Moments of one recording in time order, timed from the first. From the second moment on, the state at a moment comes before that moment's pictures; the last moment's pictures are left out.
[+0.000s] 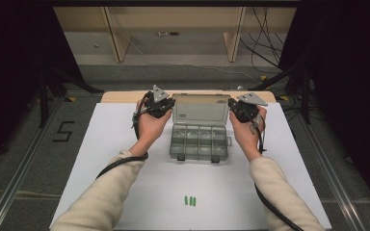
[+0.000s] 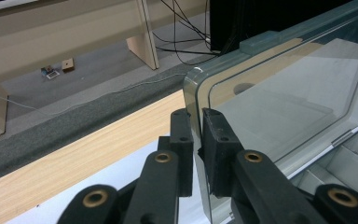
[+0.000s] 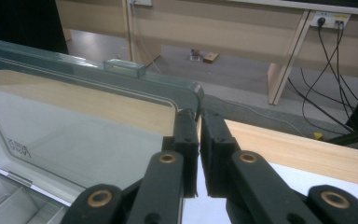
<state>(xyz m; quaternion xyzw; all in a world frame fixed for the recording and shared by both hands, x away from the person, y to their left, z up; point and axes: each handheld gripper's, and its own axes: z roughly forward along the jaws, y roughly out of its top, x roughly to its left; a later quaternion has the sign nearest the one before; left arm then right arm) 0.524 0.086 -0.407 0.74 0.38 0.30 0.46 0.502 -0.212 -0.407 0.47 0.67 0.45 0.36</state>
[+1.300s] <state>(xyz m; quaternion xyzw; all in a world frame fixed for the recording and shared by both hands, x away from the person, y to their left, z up) 0.531 0.082 -0.430 0.76 0.38 0.29 0.43 0.512 -0.211 -0.434 0.48 0.71 0.40 0.32</state>
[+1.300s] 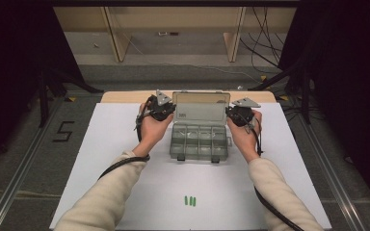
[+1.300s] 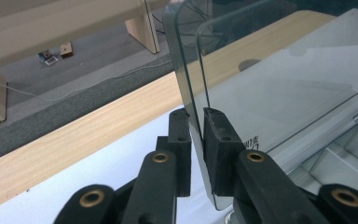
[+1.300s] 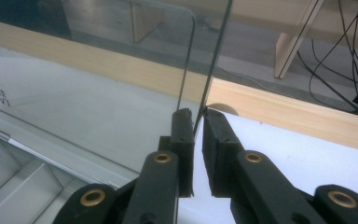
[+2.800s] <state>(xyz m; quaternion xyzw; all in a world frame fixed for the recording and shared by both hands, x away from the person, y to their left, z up) 0.532 0.088 -0.452 0.81 0.38 0.24 0.38 0.519 -0.215 -0.455 0.49 0.74 0.35 0.28</state>
